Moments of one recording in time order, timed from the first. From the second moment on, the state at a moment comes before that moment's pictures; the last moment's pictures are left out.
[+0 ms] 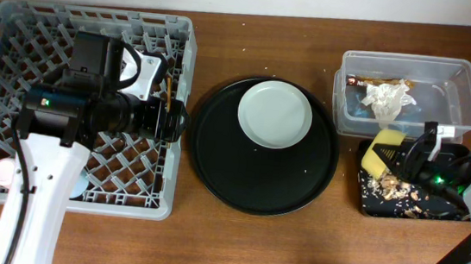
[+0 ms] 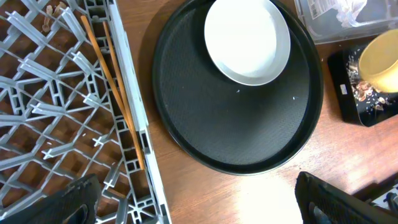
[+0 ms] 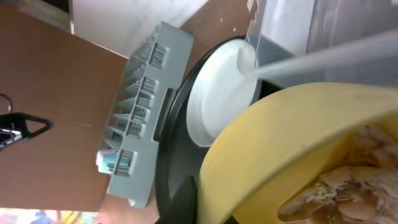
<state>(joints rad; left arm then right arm) -0.14 1.42 1.56 -1.21 0.33 0.00 -0.64 1.64 0.93 -0.72 -1.27 -0.41</state>
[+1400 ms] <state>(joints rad) -0.14 1.42 1.56 -1.23 0.33 0.00 0.59 1.59 1.33 -0.97 -0.08 0.21</state>
